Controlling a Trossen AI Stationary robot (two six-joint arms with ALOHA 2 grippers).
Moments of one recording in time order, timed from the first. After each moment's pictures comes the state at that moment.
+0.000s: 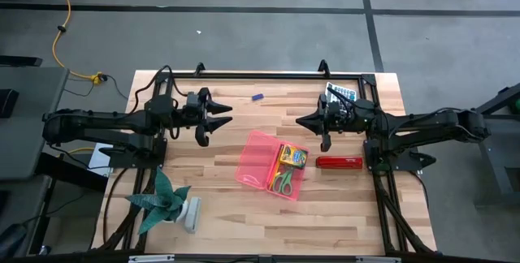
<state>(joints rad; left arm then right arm) 0.27 0.89 0.50 0.49 0.07 -0.21 -0.11 0.95 0.50 0.51 -0.10 0.12</state>
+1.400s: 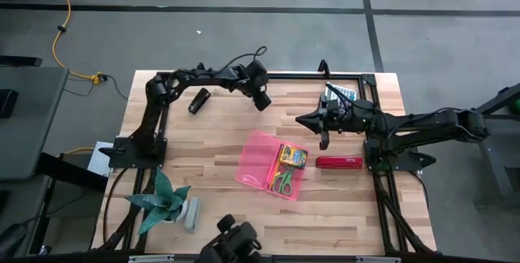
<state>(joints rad) 0.68 2.12 1.48 -0.40 0.04 -0.04 -0.11 0.95 0.50 0.48 -0.05 0.23</state>
